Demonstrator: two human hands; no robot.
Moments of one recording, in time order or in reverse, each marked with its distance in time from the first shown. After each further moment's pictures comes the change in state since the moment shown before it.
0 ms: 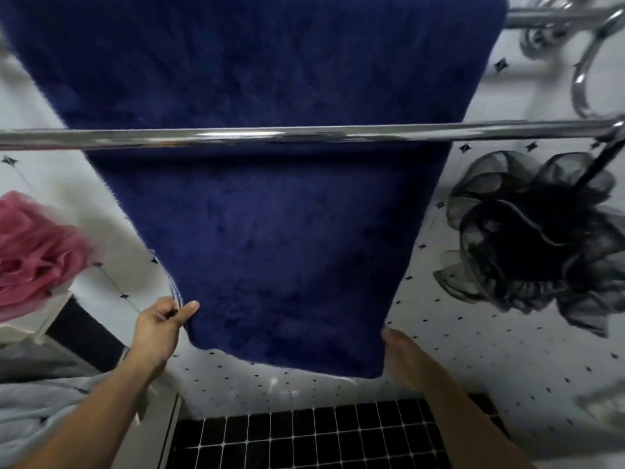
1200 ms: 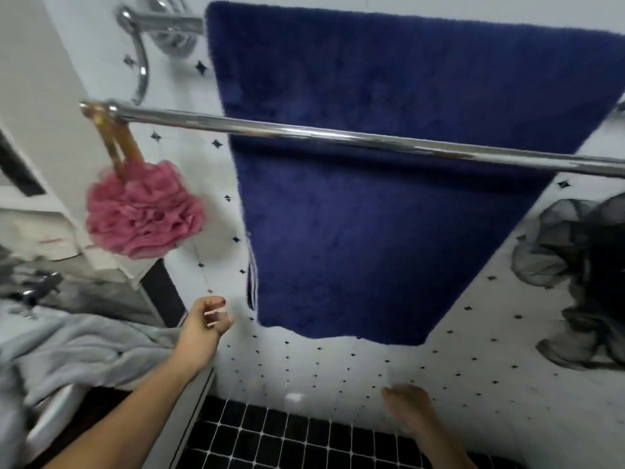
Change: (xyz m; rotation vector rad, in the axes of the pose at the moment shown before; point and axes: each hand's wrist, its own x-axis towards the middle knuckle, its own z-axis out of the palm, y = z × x) left_hand -0.061 -0.012 -0.030 -0.063 0.125 -0.058; right_hand 0.015 0.069 0.037 -0.865 0.385 0.295
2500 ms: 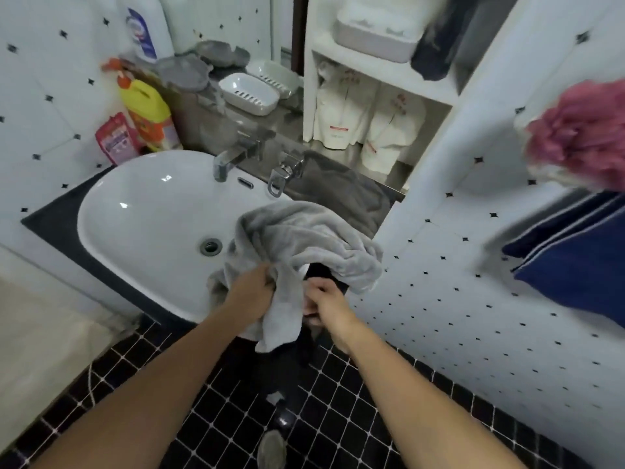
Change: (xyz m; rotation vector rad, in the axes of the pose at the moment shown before) left_hand -0.056 -0.138 -0.393 0.635 -0.004 -0.087; right_hand -0.264 -0.228 0.483 0.174 -0.642 -0.278
